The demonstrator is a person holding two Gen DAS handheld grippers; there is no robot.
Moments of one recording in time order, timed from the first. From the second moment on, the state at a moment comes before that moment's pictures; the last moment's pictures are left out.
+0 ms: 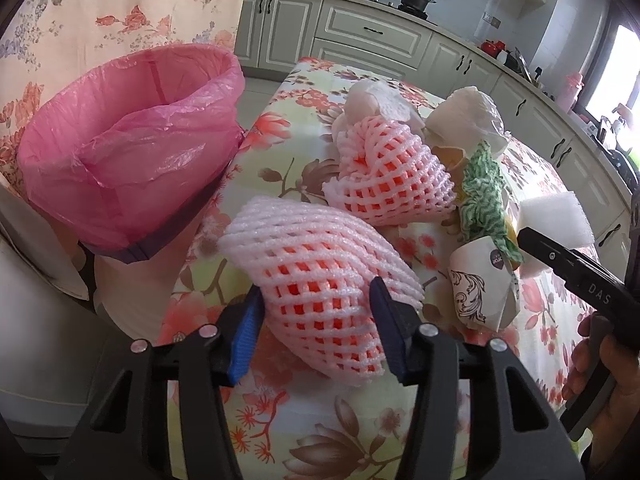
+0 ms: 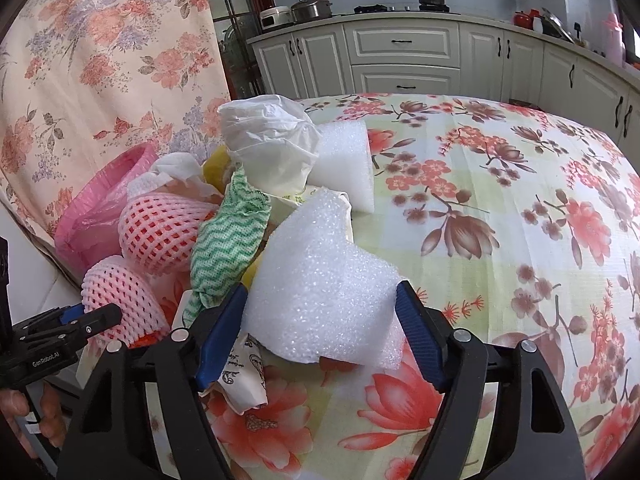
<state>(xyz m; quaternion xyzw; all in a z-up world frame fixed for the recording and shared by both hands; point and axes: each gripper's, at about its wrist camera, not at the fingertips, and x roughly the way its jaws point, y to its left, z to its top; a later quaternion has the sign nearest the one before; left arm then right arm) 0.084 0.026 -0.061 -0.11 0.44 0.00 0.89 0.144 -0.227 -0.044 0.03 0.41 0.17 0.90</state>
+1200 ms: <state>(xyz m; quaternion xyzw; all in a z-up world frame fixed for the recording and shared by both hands) 0.051 0.029 0.000 -0.09 0.39 -0.01 0.92 0.114 -0.233 0.012 0.01 0.35 0.18 0.92</state>
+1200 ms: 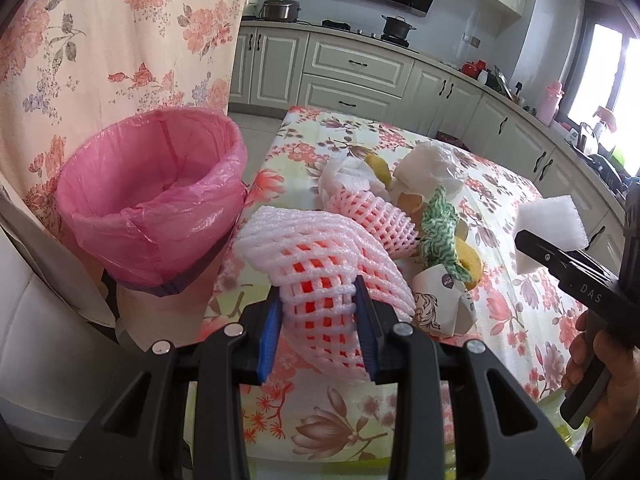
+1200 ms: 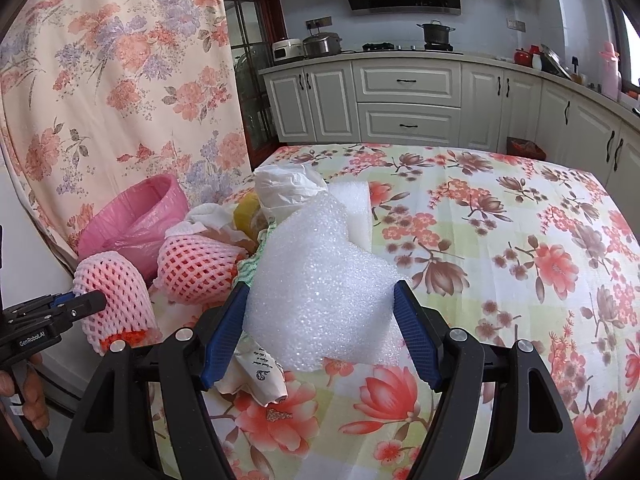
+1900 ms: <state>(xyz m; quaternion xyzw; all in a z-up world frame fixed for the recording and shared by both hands) 0.064 0.109 0.055 -0.11 0.33 0.05 0.94 0.142 -0.157 0.066 -0.03 0.32 0.25 0.91</state>
